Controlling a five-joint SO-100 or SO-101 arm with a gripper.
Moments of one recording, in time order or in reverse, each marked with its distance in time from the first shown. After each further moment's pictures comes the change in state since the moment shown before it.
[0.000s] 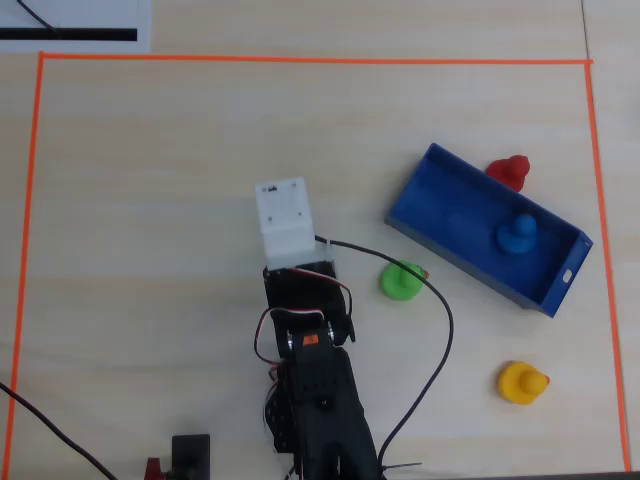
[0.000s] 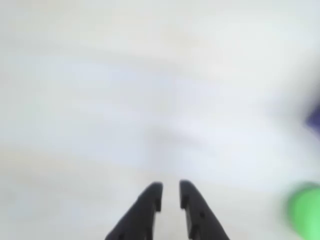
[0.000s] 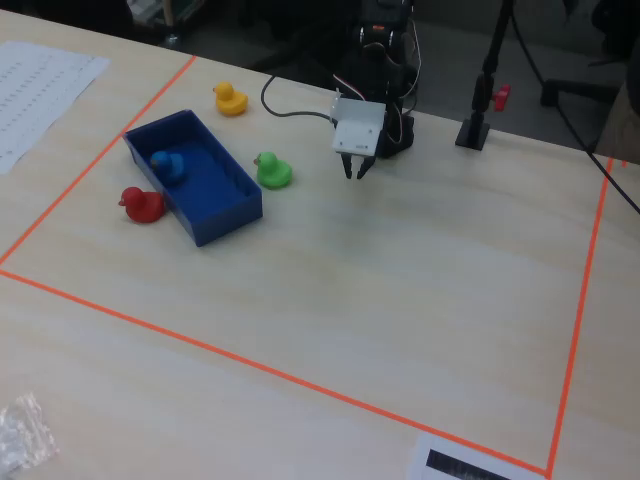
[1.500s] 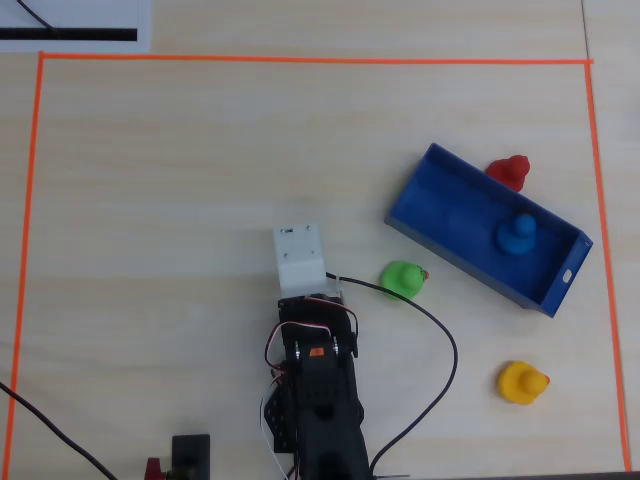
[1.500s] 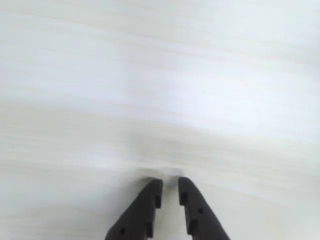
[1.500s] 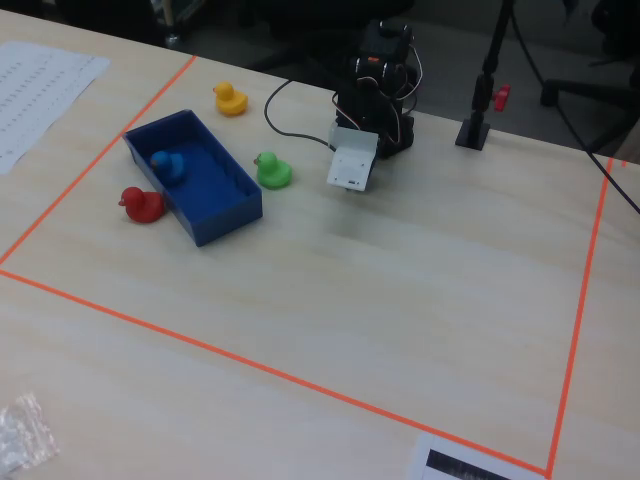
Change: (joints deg) arm 3.7 17.8 19.7 11.0 -2.6
